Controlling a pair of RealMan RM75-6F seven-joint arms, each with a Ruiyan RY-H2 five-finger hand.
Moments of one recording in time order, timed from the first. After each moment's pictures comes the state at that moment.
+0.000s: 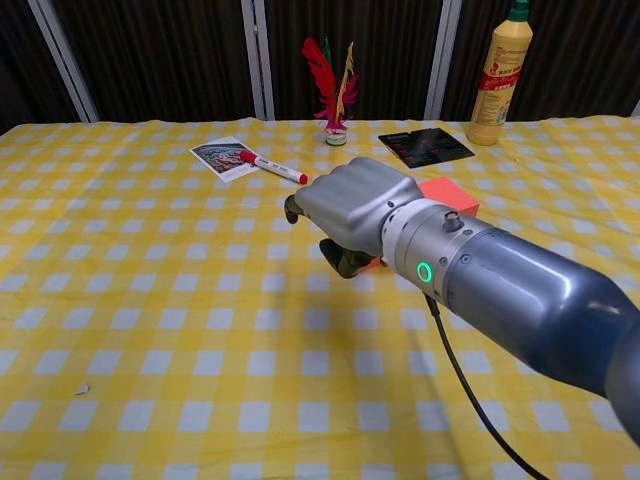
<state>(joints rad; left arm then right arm) -0.15 -1.00 0.06 -1.74 1.46 1.26 -0.03 1.04 -1.84 0.12 -1.59 -0.75 1.26 -1.05</state>
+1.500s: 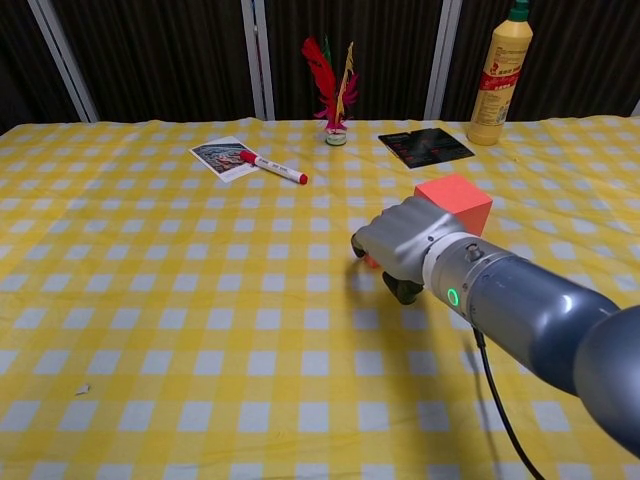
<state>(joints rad) -0.15 -1.00 0.06 -1.74 1.46 1.25 -0.03 0.99 -1.87 0.13 -1.50 -0.56 1.23 -1.20</state>
